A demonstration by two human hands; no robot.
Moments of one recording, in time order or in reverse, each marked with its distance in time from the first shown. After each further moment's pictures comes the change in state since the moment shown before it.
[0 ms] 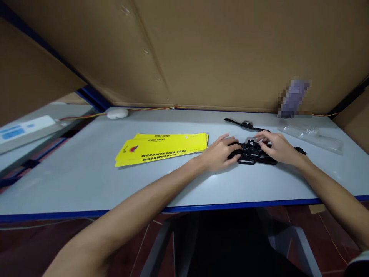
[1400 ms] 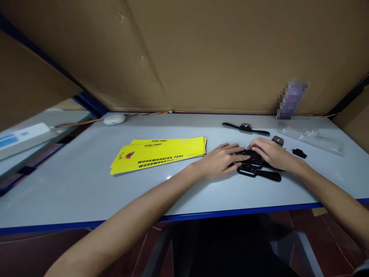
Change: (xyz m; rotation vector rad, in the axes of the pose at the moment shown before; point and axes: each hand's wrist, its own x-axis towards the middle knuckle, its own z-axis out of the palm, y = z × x) left_hand -0.002 0.004 0.000 0.013 -0.093 0.108; right_hand 0.000 -0.012 0.008 0.068 -0.135 -0.152
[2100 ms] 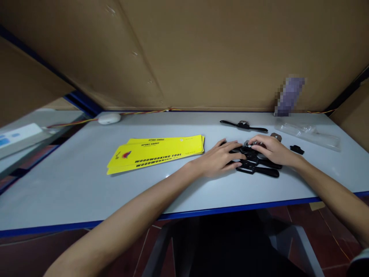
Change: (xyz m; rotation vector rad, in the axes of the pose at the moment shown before) left_hand -0.002 0.000 0.000 -0.025 -0.002 0.001; right_hand -0.002 0.010 -0.001 0.104 0.060 0.003
